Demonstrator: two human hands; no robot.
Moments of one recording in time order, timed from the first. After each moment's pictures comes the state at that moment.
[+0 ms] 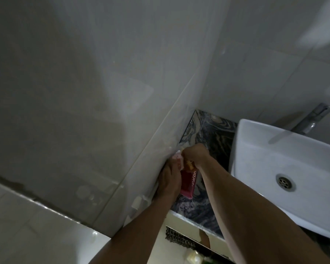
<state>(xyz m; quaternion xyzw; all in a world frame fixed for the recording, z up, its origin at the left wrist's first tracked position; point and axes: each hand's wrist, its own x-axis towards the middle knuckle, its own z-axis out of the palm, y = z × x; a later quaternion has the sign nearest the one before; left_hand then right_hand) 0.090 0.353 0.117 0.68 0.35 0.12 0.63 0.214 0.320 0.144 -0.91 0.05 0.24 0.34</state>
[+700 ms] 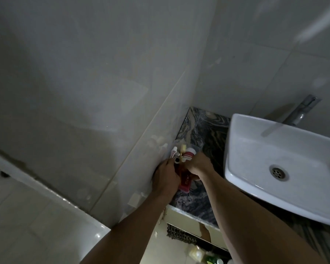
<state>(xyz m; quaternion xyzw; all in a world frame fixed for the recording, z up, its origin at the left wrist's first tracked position) 0.082 0.357 0.104 0.90 0.25 0.10 0.34 0.178 0.277 0.146 -0.93 -0.01 0.26 0.25</state>
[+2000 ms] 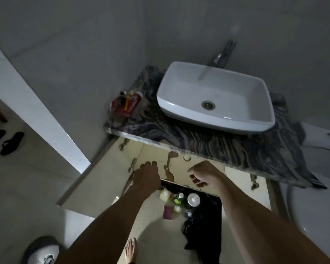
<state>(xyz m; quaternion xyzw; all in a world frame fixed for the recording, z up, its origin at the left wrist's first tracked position) -0.090 0.105 0.062 0.97 0.18 -0.12 0.11 0.018 -0.075 0.078 -0.86 0.07 0.37 0.34</state>
